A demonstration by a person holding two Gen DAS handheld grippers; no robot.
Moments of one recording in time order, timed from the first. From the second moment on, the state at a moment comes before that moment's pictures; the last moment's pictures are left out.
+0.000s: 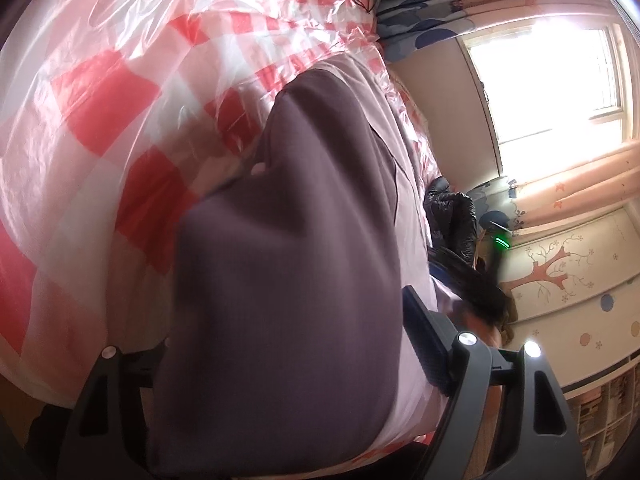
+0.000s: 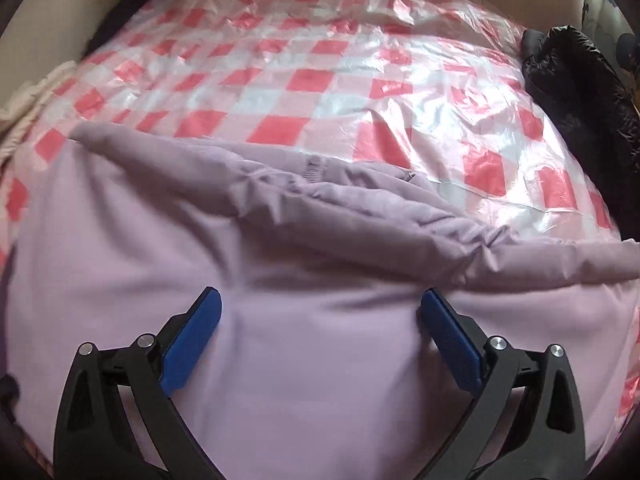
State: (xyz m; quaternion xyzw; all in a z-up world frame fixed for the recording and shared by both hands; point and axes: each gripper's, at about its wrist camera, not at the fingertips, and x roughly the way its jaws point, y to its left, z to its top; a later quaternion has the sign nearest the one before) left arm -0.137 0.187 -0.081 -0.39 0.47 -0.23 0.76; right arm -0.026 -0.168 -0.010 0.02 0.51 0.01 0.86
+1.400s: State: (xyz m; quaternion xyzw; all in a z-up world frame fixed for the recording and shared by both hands) left arm -0.201 -0.046 0.084 -0.17 0.36 -0.36 0.84; right arm -0.242 -0.192 0.003 -0.07 0.46 0.08 0.88
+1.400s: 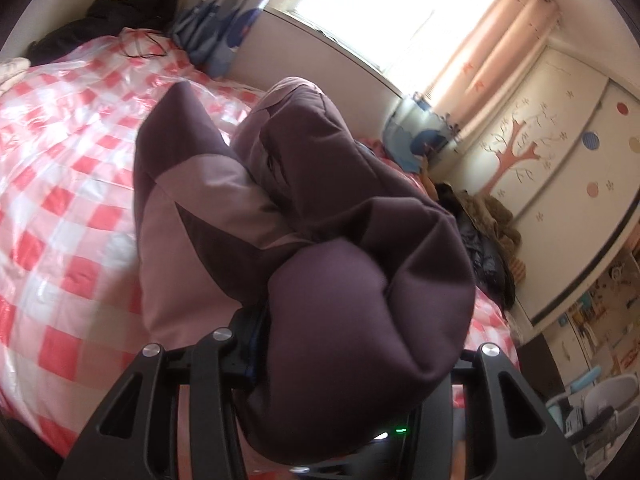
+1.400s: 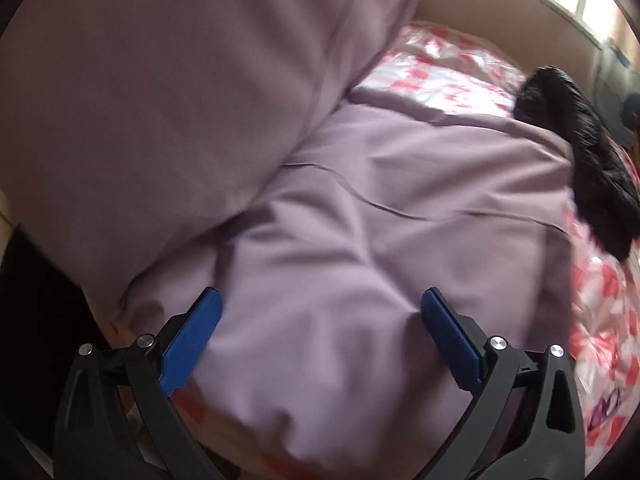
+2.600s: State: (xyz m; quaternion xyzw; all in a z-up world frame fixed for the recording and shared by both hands) left arm -0.254 -0.187 0.048 -0.03 0.41 -0.51 0.76; right arm -0.209 -0.401 0.009 0.11 0.48 -0.02 0.87
